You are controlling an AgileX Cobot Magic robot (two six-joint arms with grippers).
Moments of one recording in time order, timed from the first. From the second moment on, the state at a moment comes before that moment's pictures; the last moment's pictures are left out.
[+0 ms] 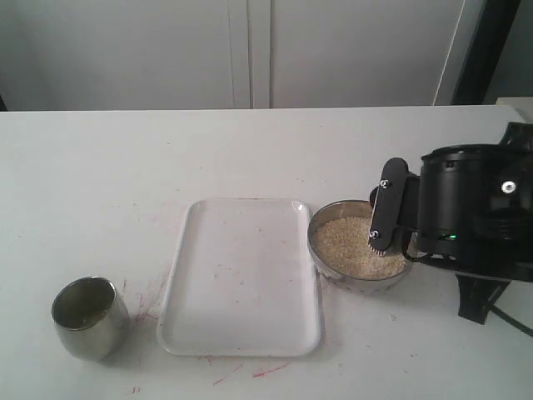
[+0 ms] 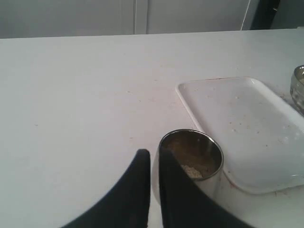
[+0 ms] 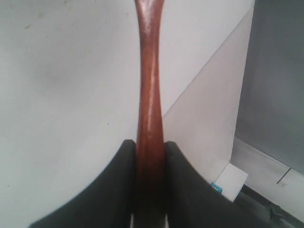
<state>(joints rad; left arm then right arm) -0.16 0.00 0.01 -0.17 0.08 -0.02 0.66 1.43 -0.81 -0.97 1.22 0.19</state>
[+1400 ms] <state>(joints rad) -0.16 0.00 0.01 -0.17 0.08 -0.02 0.67 1.75 -0.81 -1.10 1.15 0.42</state>
